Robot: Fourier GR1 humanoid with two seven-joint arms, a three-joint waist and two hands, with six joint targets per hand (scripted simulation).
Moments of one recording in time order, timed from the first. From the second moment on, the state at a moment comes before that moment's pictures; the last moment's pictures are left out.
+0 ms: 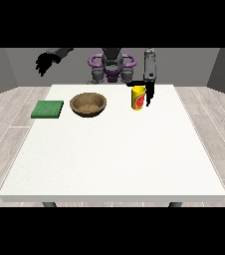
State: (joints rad) left arm -0.30 0.06 0.11 -0.98 0.00 0.04 -0.51; right arm -0.15 -0.22 -0.27 -1.58 -0.28 0.18 -0.01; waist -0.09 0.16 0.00
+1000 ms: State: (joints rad) left arm -0.45 0.06 0.08 -0.71 -0.20 0.36 -0.57; right arm -0.18 -0.36 -0.39 -1.48 -0.40 0.28 0.06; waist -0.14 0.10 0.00
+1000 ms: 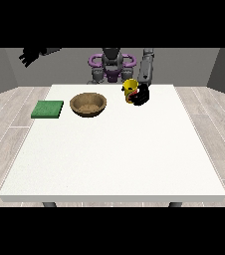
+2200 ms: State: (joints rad) left arm -0.94 0.00 -0.49 -0.50 -1.11 0.46 0.43; right arm -0.21 -0.40 -0.40 -1.17 -0.39 0.39 -0.01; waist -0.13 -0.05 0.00
